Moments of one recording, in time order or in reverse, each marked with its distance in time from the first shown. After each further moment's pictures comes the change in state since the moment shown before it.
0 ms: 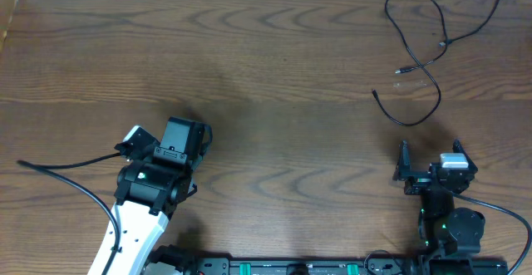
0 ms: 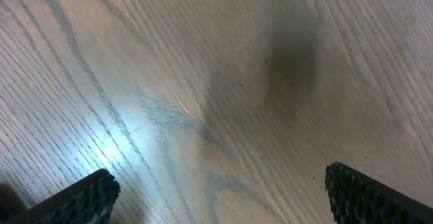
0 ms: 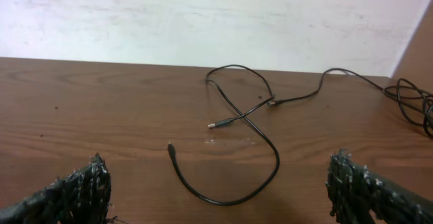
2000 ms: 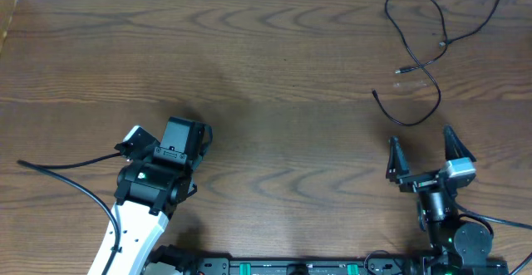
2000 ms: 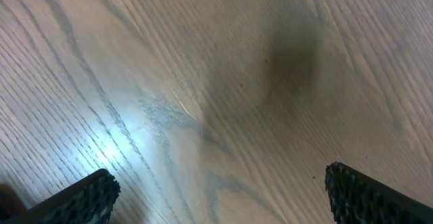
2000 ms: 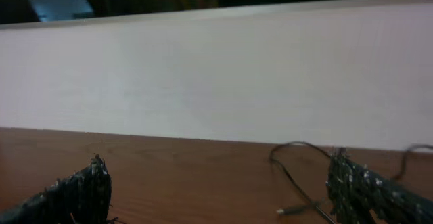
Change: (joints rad) left arm 0.000 0.000 0.000 0.000 0.000 0.000; right arm 0.022 0.042 0.000 0.309 -0.186 0.142
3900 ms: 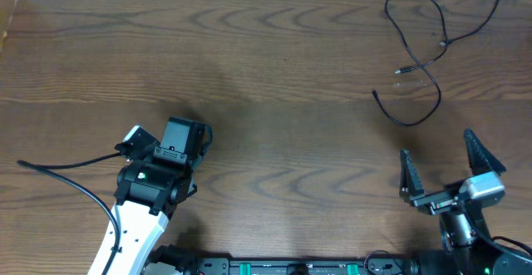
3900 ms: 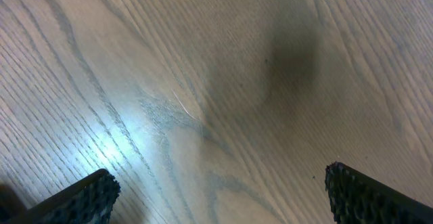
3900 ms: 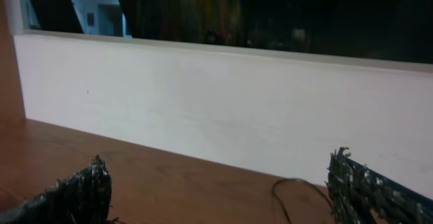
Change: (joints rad) left arm 0.000 0.000 0.000 0.000 0.000 0.000; right arm 0.000 0.000 0.402 -0.376 -0.122 -0.104
